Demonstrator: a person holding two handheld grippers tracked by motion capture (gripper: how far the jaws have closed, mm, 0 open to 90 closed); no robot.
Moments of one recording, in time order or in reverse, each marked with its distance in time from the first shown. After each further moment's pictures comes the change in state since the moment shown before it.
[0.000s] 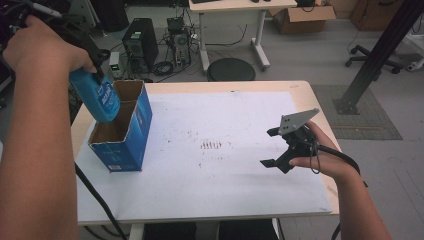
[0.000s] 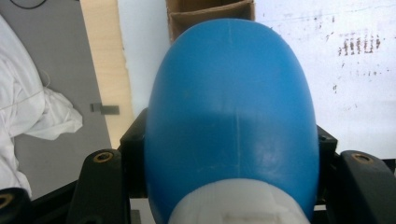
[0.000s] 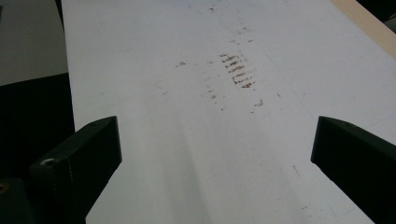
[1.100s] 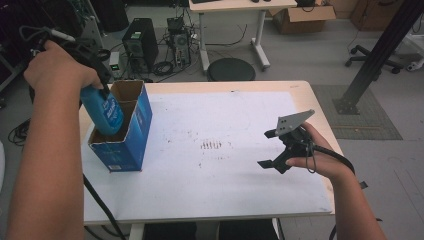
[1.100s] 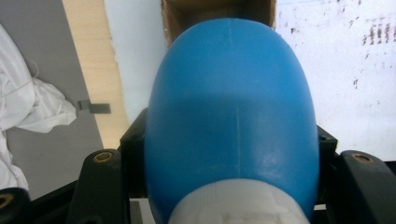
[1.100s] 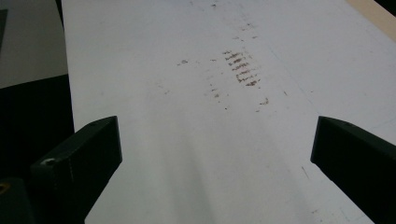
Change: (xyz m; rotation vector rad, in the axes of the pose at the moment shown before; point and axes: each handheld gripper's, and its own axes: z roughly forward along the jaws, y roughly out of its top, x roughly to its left) left arm 0.006 0.010 0.053 0.066 -0.014 0.010; right arm -0.002 -0.003 0.010 0.003 0.020 0.018
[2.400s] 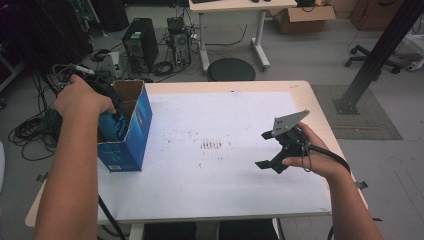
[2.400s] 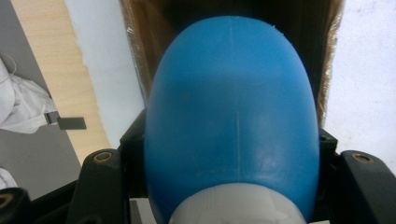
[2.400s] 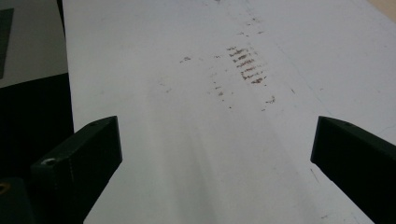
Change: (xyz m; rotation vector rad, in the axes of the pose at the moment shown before) left arm 0.002 0.017 0.094 0.065 -0.020 0.016; right arm -0.003 -0.001 0.010 0.013 0.021 0.009
